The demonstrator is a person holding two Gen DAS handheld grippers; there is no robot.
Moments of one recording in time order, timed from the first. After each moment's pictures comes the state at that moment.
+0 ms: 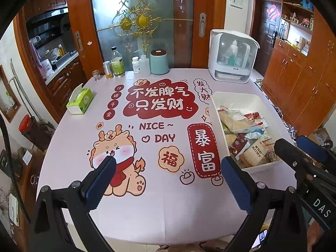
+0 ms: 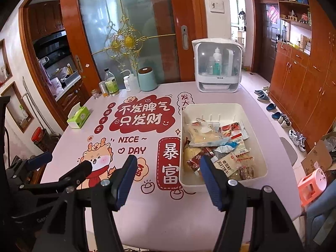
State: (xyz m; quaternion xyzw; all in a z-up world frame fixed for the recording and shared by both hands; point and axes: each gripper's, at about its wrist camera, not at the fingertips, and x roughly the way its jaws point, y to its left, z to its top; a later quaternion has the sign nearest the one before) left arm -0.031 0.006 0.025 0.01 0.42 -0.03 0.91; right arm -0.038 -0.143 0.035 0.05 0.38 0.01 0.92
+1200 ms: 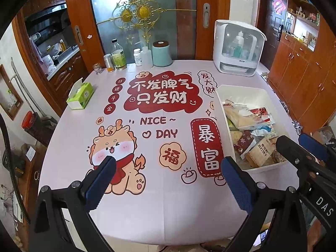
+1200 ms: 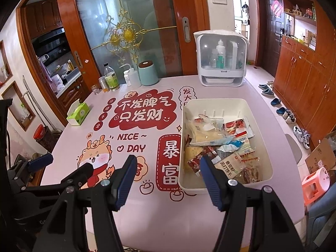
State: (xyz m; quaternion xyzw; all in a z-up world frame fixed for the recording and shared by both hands) left arm -0.015 -0.003 0.012 0.02 0.44 -0.01 0.90; right arm -0.017 -0.151 0.019 0.05 0.40 0.02 0.91
